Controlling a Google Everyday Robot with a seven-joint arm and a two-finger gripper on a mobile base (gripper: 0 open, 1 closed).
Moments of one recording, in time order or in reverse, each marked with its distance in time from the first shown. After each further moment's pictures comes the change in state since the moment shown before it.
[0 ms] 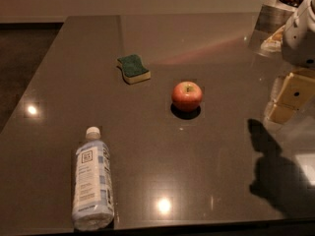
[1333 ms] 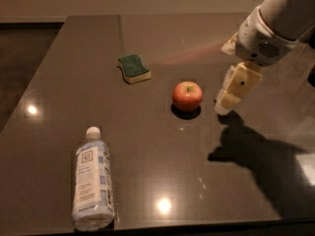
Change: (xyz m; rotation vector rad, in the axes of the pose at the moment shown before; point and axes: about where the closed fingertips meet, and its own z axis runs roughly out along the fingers) arm -0.063 -0.031 0.053 -0.089 -0.186 0.044
